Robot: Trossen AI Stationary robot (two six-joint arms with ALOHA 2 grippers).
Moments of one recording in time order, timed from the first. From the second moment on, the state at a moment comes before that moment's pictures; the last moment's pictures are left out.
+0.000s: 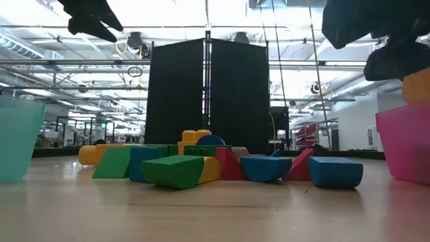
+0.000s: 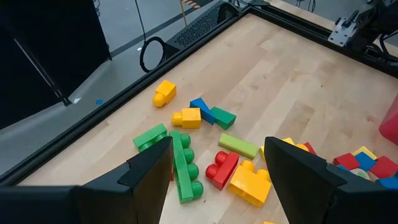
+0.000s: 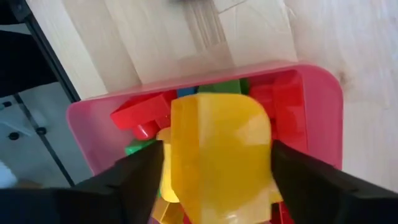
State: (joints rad) left arm 0.11 0.72 0.96 -0.85 -0.38 -0.38; right arm 0.44 1.59 1.12 -0.88 -0.29 0.87
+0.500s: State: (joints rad) left arm 0.11 0.72 0.96 -0.85 -0.38 -0.38; right arm 0.35 1.50 1.12 -0.99 -0.20 0.89
